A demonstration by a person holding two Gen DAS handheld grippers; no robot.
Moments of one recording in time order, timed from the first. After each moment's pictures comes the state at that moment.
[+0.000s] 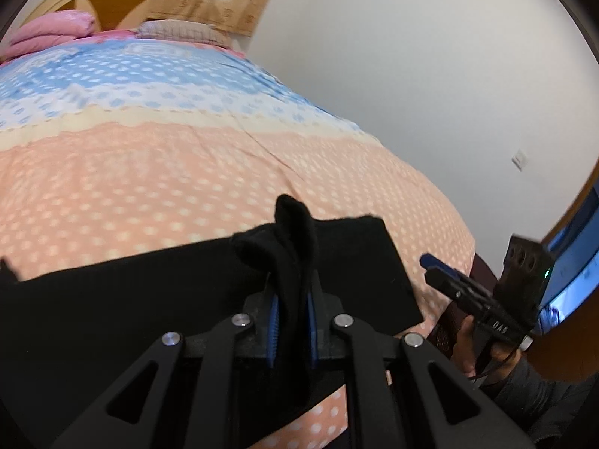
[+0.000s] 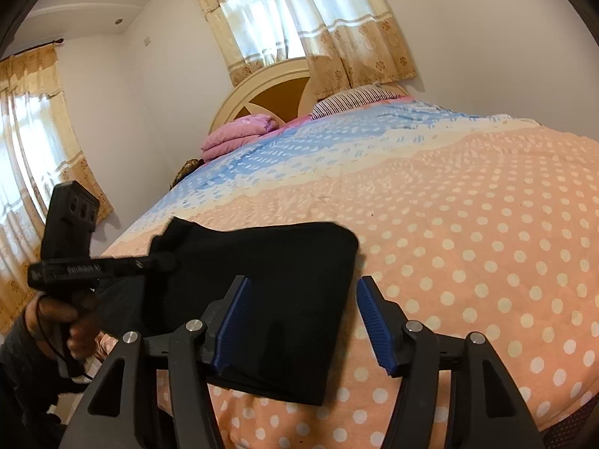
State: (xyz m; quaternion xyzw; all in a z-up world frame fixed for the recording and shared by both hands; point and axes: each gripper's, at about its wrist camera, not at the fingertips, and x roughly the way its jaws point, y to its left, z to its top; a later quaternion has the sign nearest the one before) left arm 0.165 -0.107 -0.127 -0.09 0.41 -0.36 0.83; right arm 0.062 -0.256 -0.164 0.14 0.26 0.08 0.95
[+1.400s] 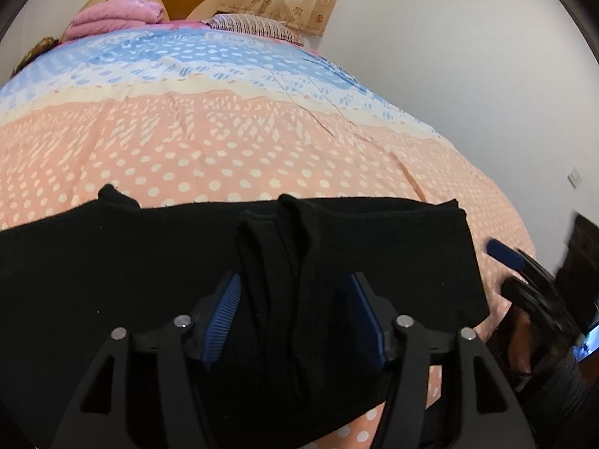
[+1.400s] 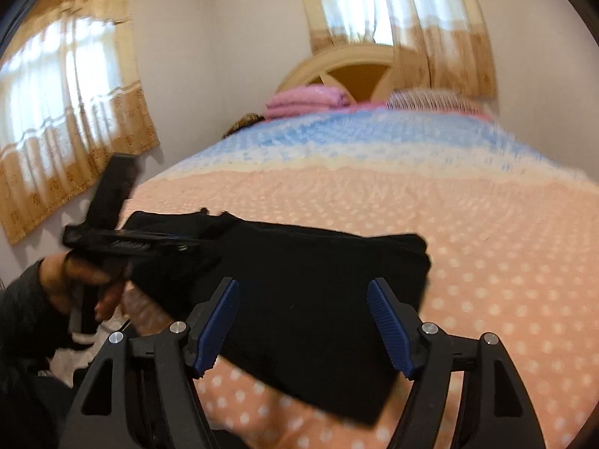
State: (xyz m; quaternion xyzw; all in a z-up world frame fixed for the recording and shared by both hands) left arm 0.169 -0.049 -0.168 -0.07 0.43 -0.24 0.87; right arm 0.120 -0.173 -0.178 0.04 0.33 0.17 0.93
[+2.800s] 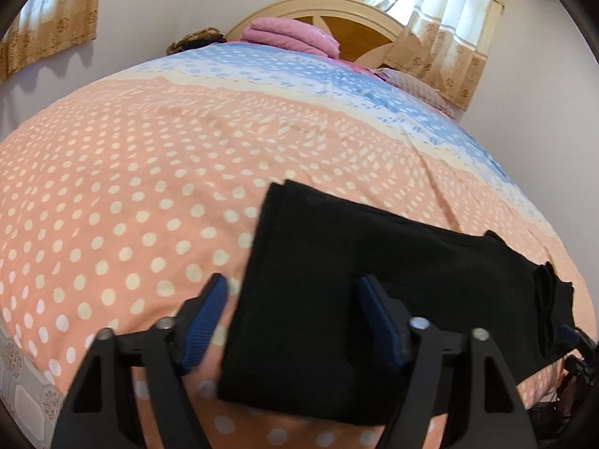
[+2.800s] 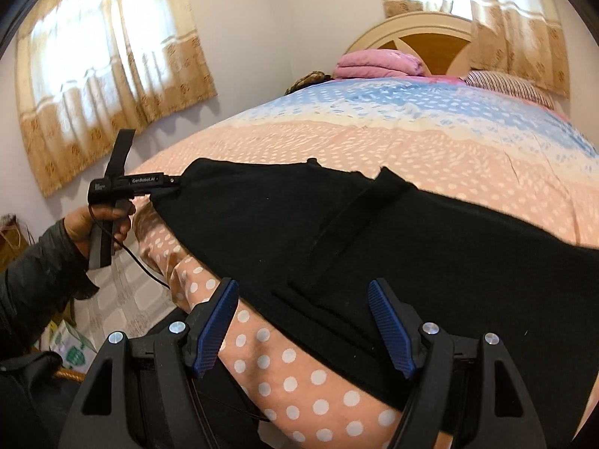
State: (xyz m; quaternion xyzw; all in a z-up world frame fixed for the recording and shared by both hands) left arm 0.142 0.229 -0.199 -0.14 0.38 0.00 0.91; right arm 0.115 -0.021 -0.201 0.00 0.35 0.30 0.89
